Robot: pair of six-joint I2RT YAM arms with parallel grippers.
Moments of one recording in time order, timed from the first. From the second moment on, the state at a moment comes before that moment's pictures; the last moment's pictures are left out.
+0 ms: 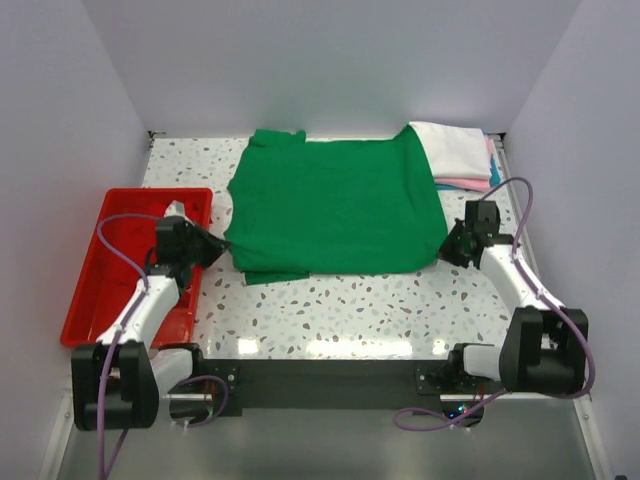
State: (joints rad) left arm 0.05 1.13 0.56 -0.06 0.24 -0.78; right arm -0.04 1.31 0.81 -0.48 0.00 0.56
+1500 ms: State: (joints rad) left arm -0.02 1.29 0.80 -0.27 0.02 -0.81; right arm -0.07 1.47 1.02 -0.51 -0.05 0.63
